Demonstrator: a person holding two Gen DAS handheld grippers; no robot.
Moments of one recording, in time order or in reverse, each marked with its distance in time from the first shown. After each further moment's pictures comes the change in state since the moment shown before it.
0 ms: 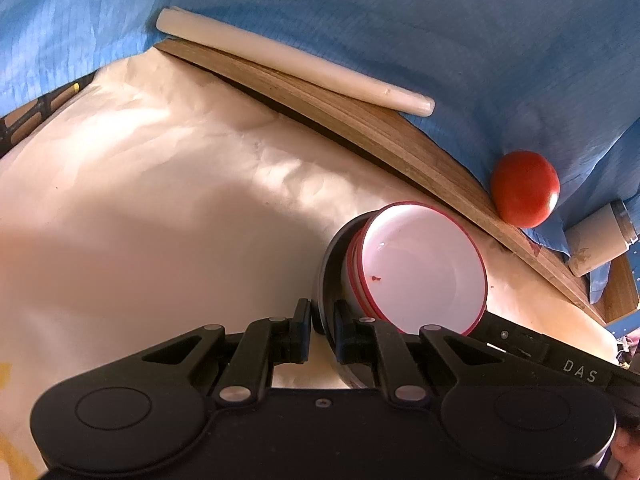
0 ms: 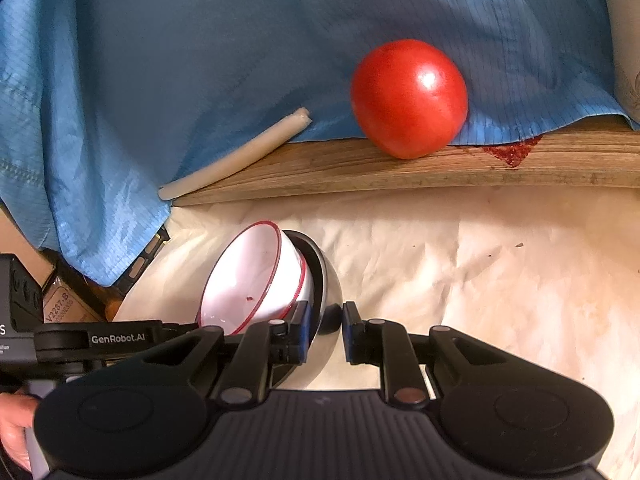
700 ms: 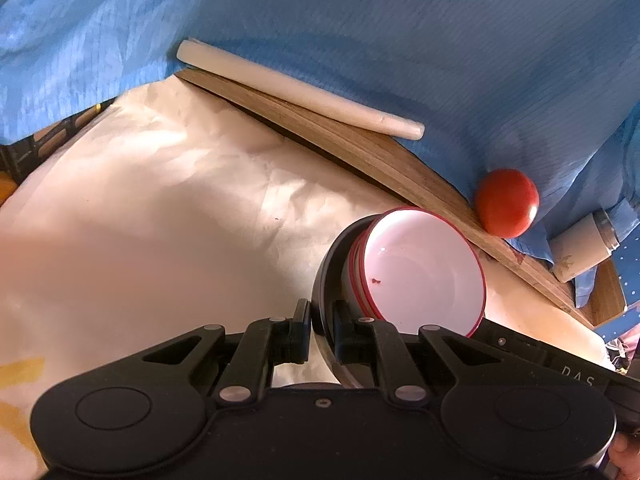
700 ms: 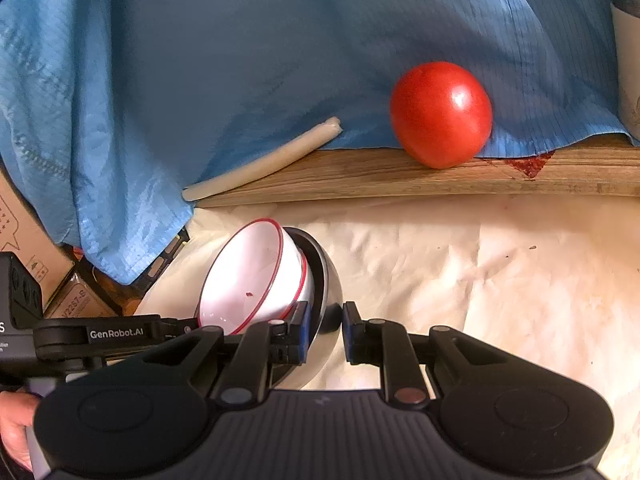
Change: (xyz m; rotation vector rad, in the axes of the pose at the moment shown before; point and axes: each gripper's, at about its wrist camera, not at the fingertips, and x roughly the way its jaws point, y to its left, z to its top) left arm -0.032 0.009 -0.005 0.005 -0.047 -0.015; right arm -0.021 0.022 -0.005 -0.027 -0.023 0.010
